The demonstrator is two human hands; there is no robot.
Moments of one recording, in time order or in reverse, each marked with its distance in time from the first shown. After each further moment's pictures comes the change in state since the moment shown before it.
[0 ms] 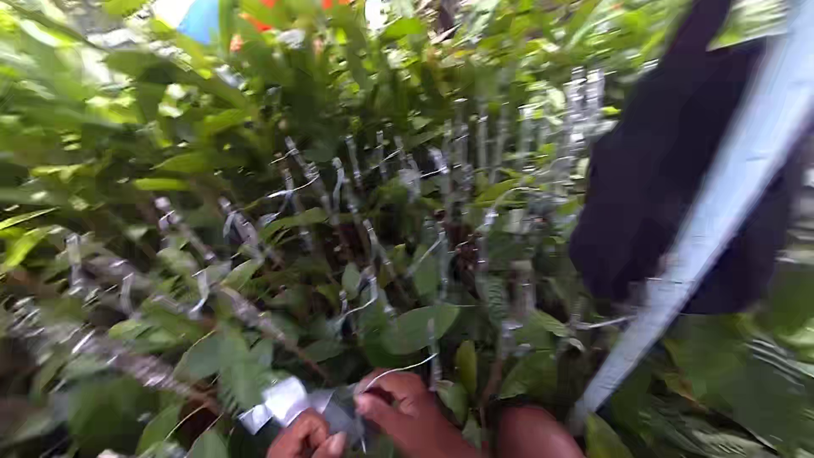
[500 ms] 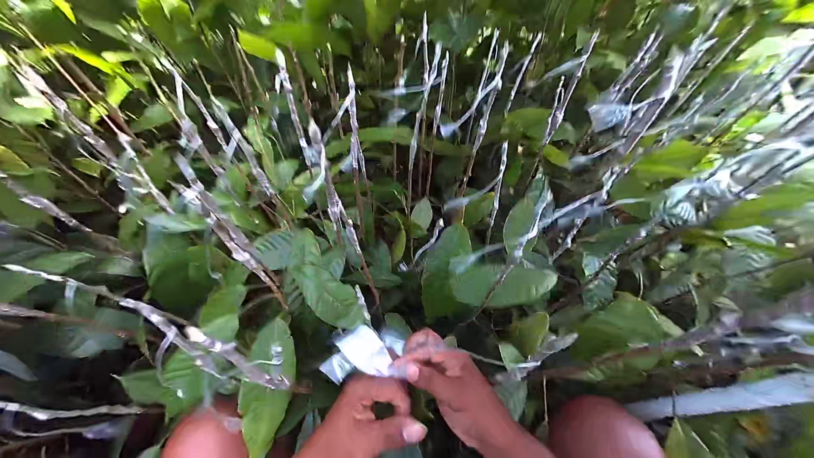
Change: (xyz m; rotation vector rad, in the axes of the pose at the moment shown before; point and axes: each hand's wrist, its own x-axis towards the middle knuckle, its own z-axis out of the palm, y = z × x) left_hand -0.024 -0.037 0.007 -0.299 -0.124 0.210; right_hand -0.019 0.004 0.042 0.313 -0.120 0.522
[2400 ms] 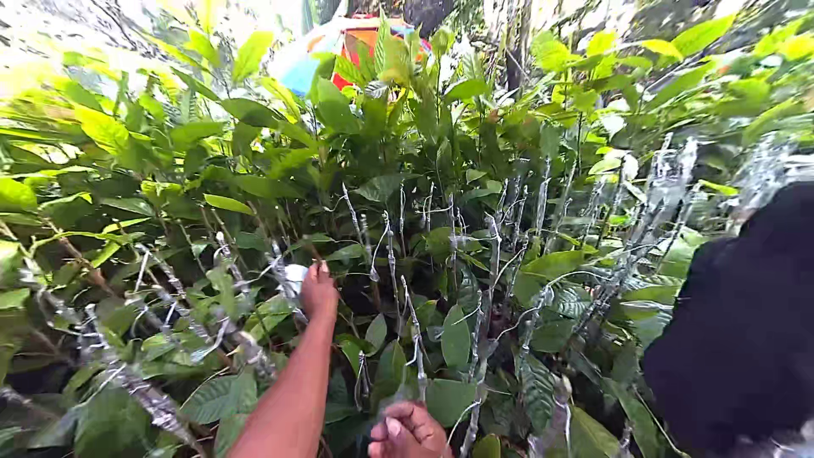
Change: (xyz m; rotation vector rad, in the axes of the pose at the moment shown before) left_hand 0.326 -0.044 -0.093 0.682 0.859 -0.277; right_hand 0.031 -0.018 -0.054 0.344 0.193 -0.051
